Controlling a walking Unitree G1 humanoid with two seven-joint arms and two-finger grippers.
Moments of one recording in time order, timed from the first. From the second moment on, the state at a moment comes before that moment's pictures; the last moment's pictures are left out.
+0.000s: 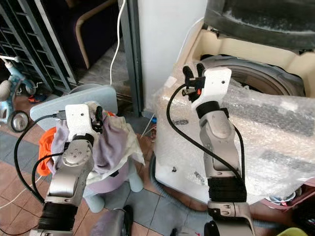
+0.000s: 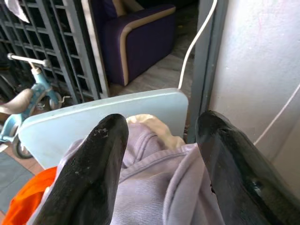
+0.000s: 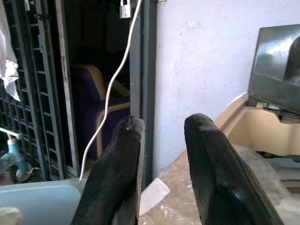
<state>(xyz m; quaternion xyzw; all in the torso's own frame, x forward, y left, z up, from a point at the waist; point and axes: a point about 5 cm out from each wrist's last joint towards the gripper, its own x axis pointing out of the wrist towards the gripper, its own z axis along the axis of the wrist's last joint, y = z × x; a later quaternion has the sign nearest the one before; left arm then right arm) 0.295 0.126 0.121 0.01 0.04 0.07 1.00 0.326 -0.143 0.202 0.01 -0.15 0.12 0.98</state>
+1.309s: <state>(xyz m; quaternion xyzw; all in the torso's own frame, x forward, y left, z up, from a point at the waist) 0.274 0.155 0.099 -0.01 0.09 0.12 0.99 0.319 -0.126 0.122 -0.03 0.01 0.17 0.98</state>
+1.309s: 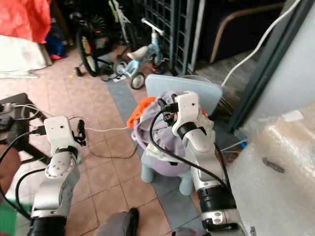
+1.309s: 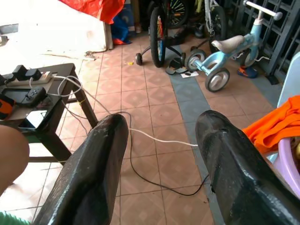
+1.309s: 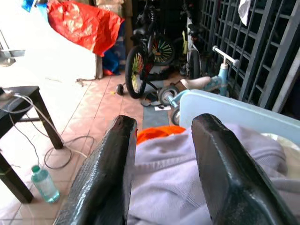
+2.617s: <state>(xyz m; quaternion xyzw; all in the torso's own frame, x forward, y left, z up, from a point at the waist) 0.279 0.144 0.105 -0.01 0.09 0.10 0.99 0.339 -0.109 0.066 -0.04 0.18 0.08 0.98</state>
